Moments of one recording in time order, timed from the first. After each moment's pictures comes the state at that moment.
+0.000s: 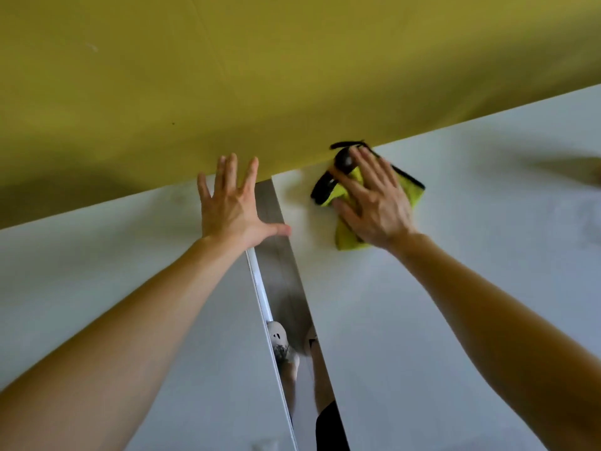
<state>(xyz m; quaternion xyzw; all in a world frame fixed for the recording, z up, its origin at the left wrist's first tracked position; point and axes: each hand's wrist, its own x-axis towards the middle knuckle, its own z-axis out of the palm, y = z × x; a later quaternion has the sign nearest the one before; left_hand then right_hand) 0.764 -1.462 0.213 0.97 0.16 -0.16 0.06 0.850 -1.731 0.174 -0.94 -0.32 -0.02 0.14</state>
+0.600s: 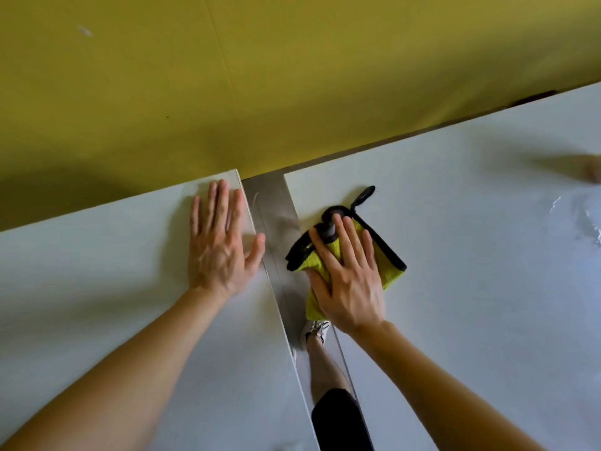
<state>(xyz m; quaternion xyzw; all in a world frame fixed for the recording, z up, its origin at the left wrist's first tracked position) 0.685 -1.420 0.158 0.99 0.05 0.06 0.08 0.692 -1.677 0.190 -0.96 -0.24 0.04 0.12</state>
